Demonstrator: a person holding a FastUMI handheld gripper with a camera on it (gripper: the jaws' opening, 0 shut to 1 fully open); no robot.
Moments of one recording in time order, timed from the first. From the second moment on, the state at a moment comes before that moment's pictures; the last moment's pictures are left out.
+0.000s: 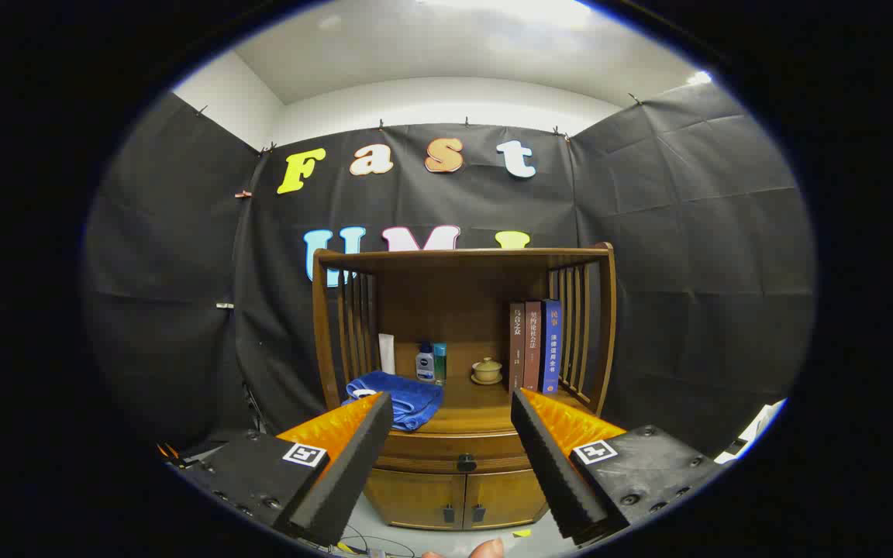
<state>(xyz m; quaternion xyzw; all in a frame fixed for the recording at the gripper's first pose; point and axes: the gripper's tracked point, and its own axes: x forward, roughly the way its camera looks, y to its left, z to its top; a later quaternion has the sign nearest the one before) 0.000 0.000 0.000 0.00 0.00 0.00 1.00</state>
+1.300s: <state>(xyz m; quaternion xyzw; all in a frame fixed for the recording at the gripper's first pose) -0.004 0.002 0.001 0.00 0.00 0.00 1.00</state>
